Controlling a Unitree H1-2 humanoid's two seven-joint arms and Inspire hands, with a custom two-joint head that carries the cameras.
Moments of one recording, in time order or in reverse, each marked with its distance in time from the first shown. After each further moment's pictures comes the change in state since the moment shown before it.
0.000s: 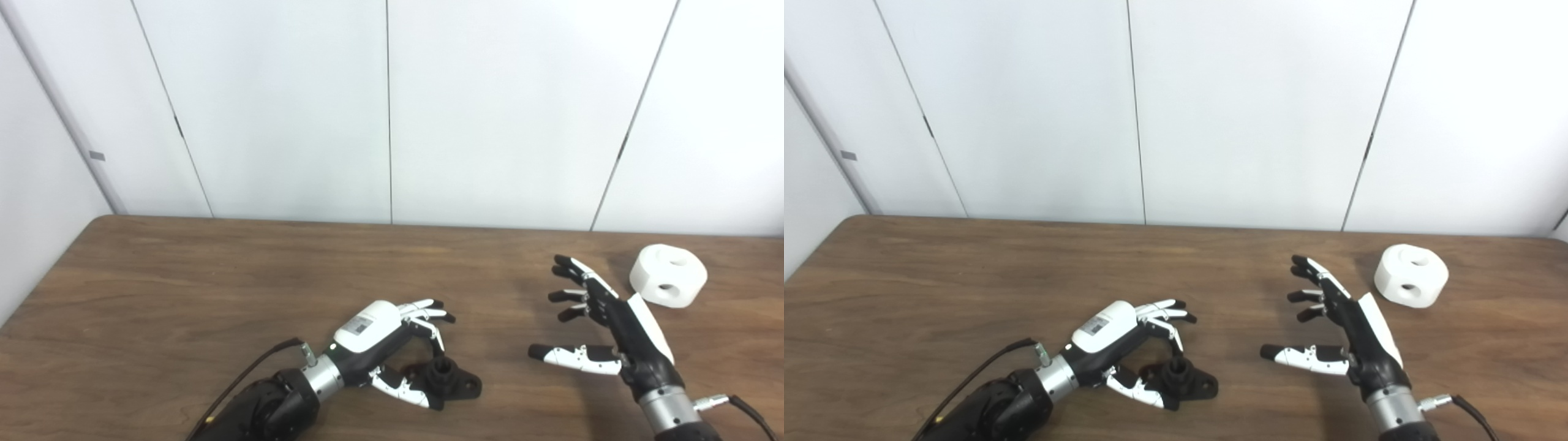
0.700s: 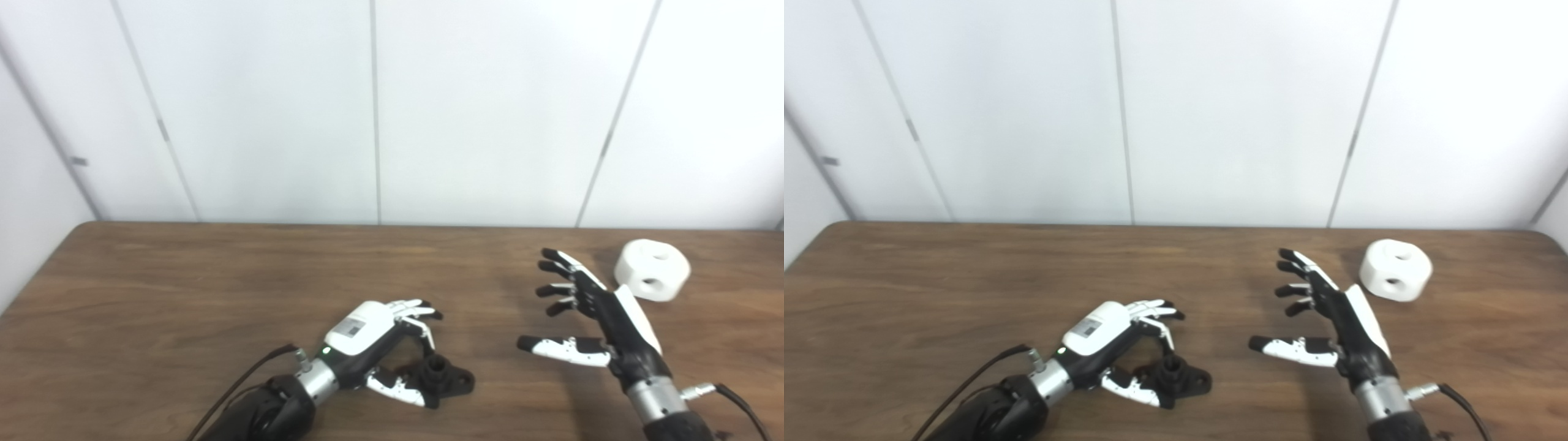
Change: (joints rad) left arm 0.005 -0.006 -0.025 -0.029 0.049 0.095 0.036; right arm 0.000 -0.006 0.000 -0.037 -0.005 0.036 0.014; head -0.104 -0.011
